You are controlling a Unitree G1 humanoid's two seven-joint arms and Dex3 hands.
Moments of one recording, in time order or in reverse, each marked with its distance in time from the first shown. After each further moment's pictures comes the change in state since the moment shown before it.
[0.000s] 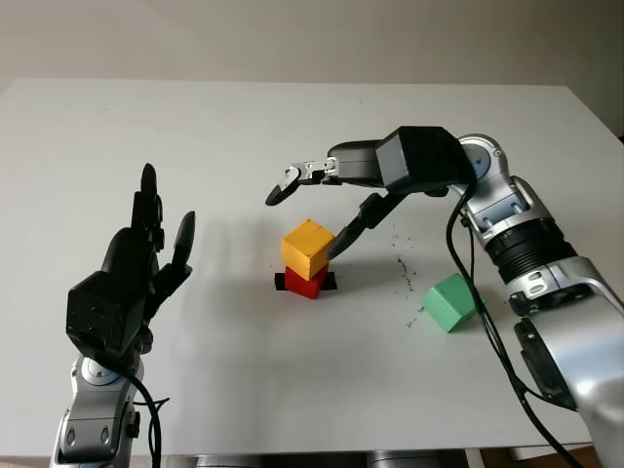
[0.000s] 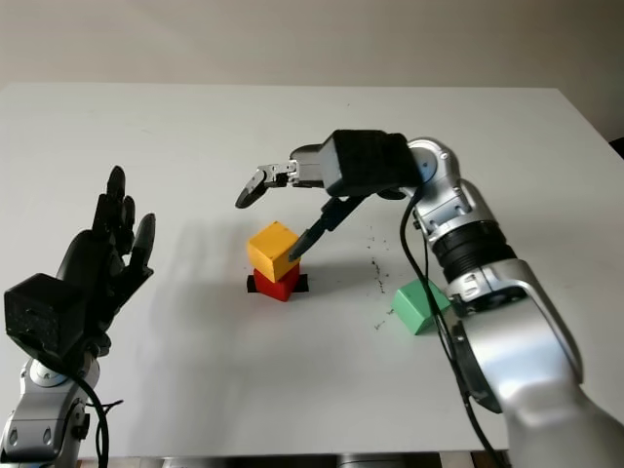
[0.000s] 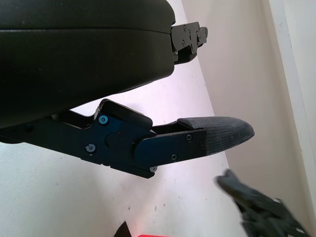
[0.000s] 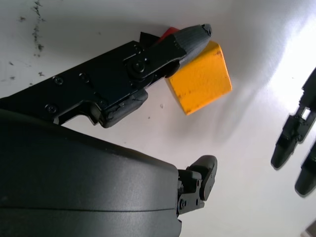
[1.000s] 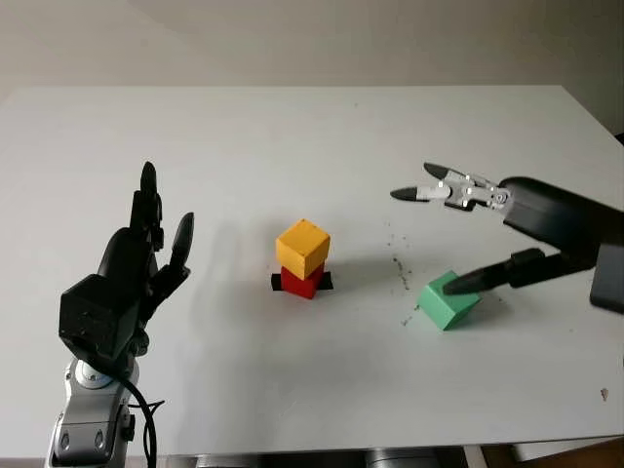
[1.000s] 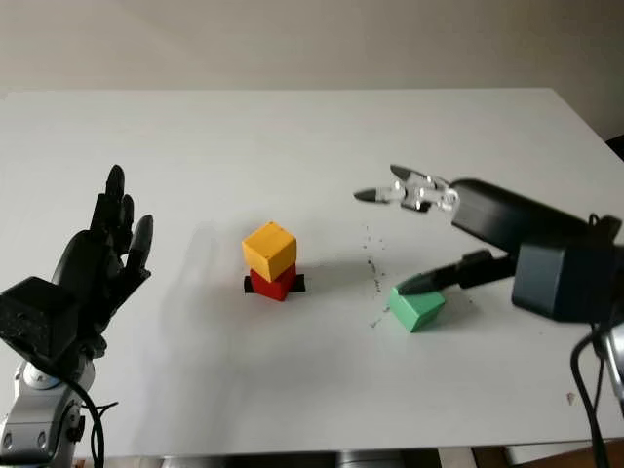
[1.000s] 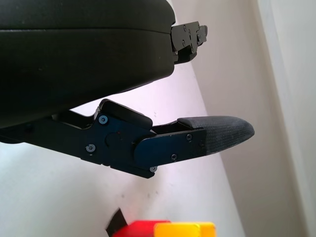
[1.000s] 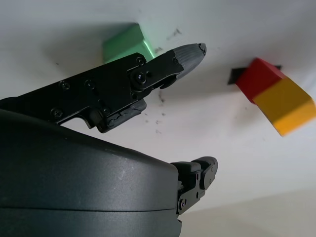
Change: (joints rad) left arm 0.008 0.013 0.012 0.017 -0.045 -0.053 -0.057; right arm 0.849 -0.372 -0.387 -0.814 0.051 0.047 -0.209
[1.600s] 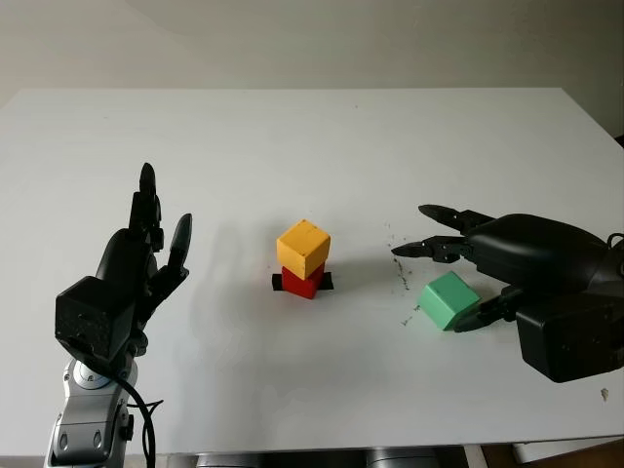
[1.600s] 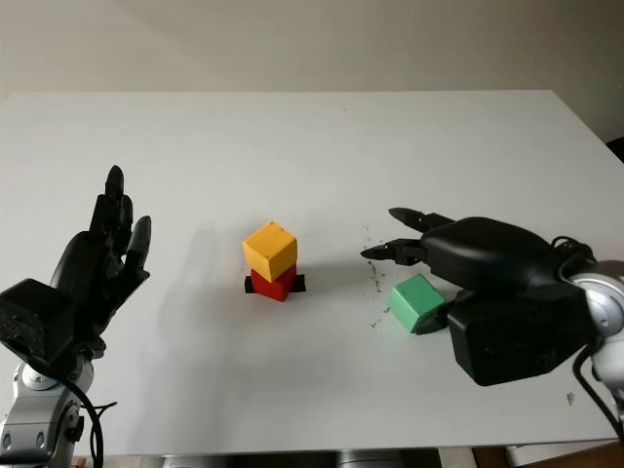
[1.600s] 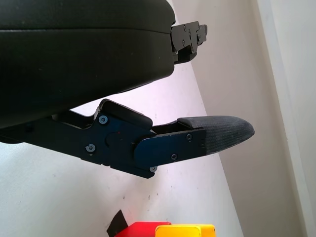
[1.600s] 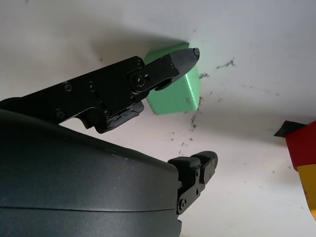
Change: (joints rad) left arm 0.000 0.002 0.006 0.009 0.006 0.004 0.006; right arm -0.033 -0.089 0.121 -0.061 -0.281 -0.048 -0.021
